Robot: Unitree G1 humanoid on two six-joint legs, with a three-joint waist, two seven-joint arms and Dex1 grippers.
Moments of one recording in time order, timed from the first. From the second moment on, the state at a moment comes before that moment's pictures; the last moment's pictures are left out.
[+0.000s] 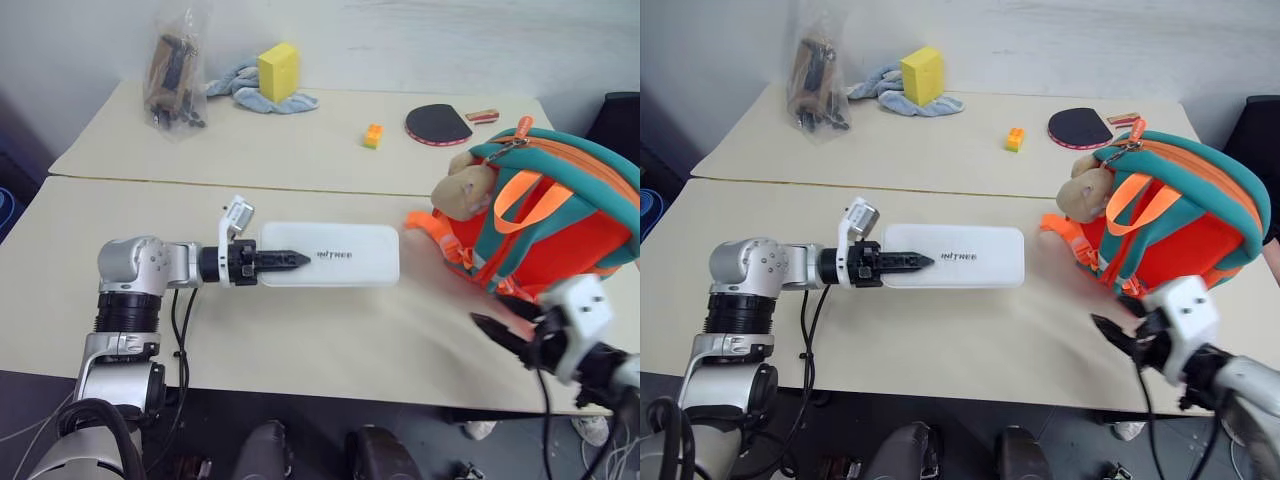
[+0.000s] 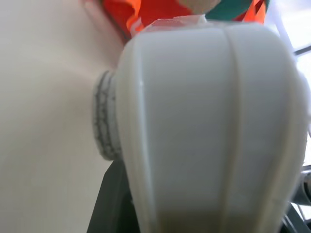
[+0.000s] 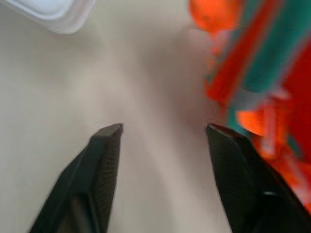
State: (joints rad) left arm -0.78 0.50 0.13 0.29 -0.68 1.37 -1.02; right arm 0.25 -0.65 -0.67 -0.76 0.58 0.91 0.68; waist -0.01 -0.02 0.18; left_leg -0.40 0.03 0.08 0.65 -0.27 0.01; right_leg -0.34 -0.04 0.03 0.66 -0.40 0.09
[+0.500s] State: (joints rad) left arm -0.87 0.52 0.08 0.48 -0.54 0.91 -1.07; right arm -0.32 -0.54 -0.57 -0.39 0.72 0.96 0.44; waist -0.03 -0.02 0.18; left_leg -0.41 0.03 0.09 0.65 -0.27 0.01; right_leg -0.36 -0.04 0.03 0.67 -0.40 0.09
